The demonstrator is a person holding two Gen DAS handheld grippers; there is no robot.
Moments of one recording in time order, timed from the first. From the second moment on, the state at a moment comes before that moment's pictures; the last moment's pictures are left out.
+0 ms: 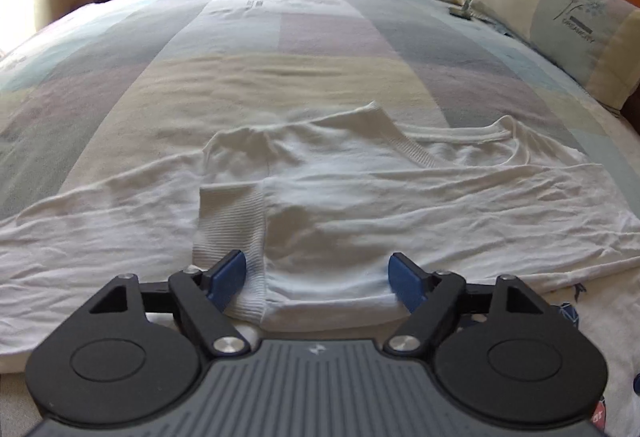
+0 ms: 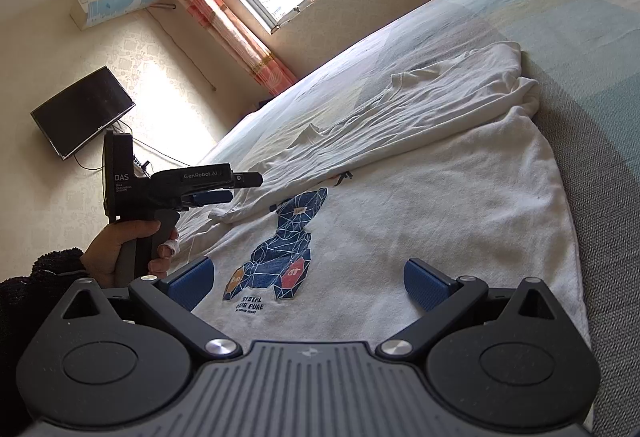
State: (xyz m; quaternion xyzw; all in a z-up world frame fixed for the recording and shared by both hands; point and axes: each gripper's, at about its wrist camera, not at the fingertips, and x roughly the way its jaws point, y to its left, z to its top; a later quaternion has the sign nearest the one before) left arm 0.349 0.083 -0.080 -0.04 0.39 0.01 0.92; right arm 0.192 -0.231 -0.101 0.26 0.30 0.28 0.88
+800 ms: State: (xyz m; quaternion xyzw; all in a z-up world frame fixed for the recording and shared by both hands) left arm 0.257 0.055 -0.042 0.05 0.42 -0.09 0.90; right arm 0.148 -0.217 -0.060 0.18 0.41 0.24 0.86
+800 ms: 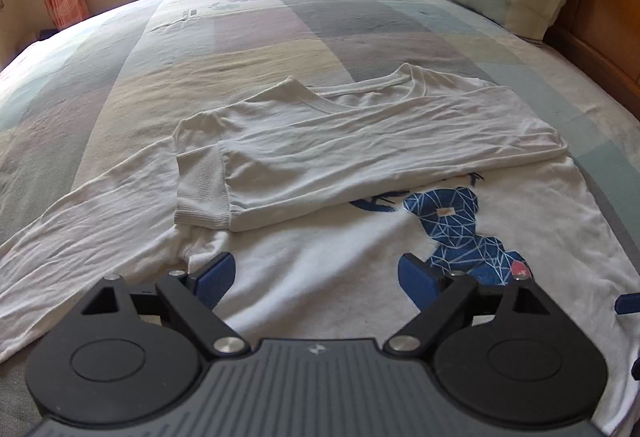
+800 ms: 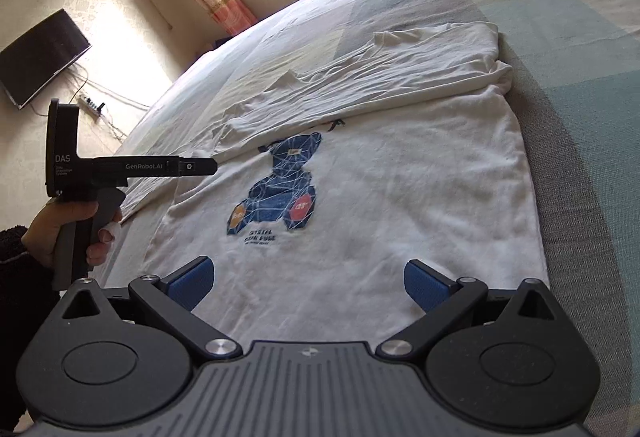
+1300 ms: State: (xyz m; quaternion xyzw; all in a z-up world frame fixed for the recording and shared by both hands) left arm 0.171 0.021 -0.043 0.03 0.42 -0.12 0.90; right arm 0.071 -0.218 -0.062 0.08 0.44 0.22 0.87
